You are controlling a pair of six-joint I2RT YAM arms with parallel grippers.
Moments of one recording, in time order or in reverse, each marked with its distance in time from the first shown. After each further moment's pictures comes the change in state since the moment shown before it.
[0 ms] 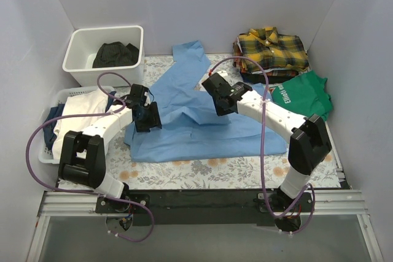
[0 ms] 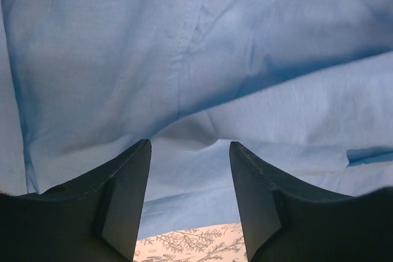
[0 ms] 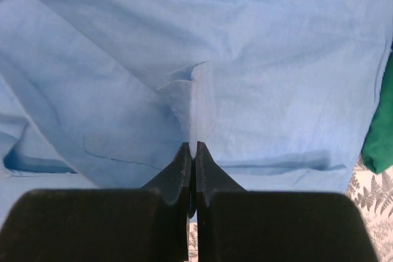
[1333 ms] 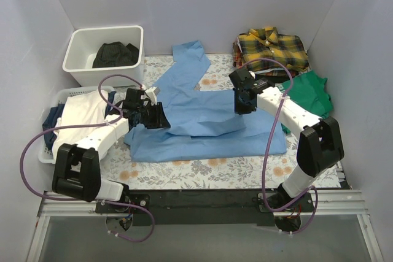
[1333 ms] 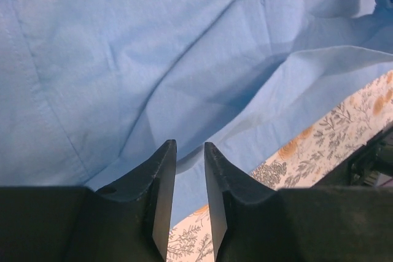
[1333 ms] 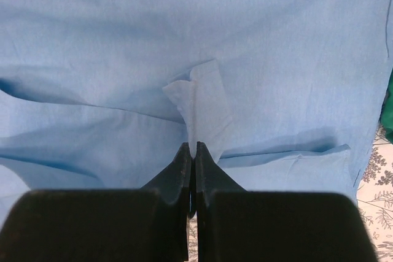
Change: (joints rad) left arm 0.001 -0.104 -0.110 0.247 0.359 0.163; right arm -0.235 -0.090 -0.141 0.000 -0.171 0.092
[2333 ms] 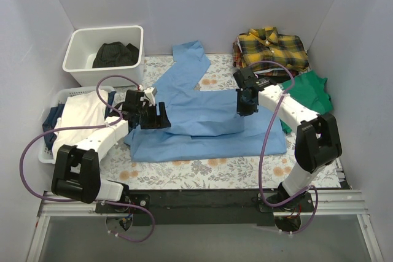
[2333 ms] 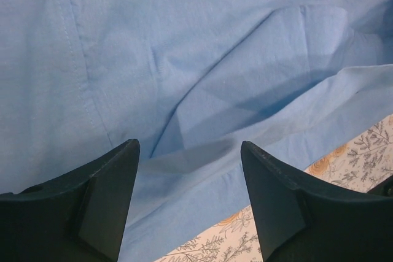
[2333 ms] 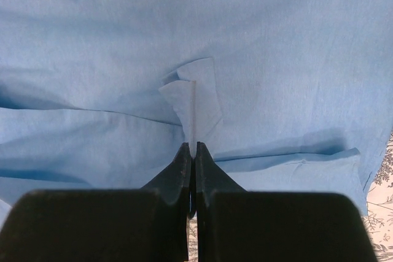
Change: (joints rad) left arm 0.000 -0.031 -0.044 0.027 -0.096 0.022; right arm -0.063 0.039 -0.009 0.006 -0.086 -0.001
